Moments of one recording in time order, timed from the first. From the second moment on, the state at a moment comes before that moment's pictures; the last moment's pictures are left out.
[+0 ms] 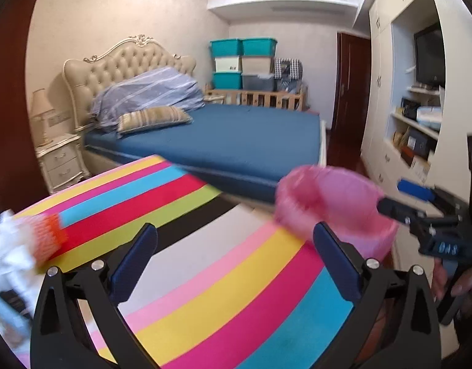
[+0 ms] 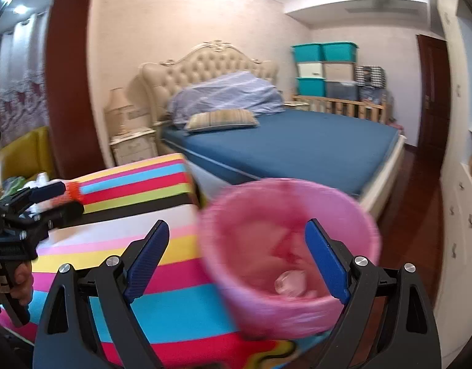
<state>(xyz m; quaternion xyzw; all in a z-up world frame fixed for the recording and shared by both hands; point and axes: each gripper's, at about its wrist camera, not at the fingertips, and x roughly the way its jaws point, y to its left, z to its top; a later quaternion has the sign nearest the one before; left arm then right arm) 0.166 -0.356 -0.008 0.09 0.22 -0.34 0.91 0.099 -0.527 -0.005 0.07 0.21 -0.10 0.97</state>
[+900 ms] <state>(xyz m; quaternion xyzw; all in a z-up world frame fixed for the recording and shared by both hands) 0.116 0.047 -0.028 0.00 0.27 0.03 0.96 0.215 -0.200 -0.032 -0.05 0.31 0.17 0.93</state>
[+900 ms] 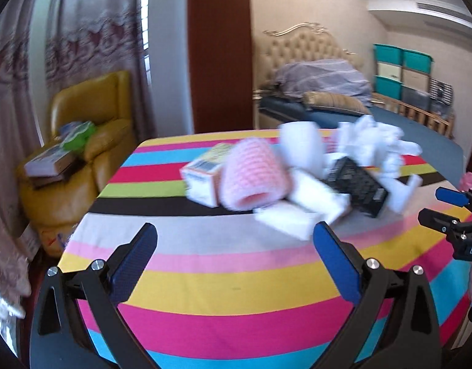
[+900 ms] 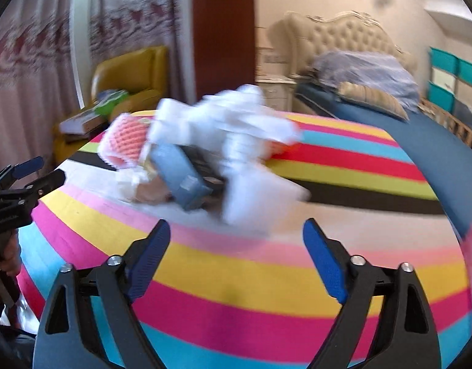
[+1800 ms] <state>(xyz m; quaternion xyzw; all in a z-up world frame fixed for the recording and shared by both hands) 0.177 0.011 -0.051 -0.04 0.34 -0.02 0.94 0.253 -0.159 -0.024 -0.08 0.30 0.22 0.92</state>
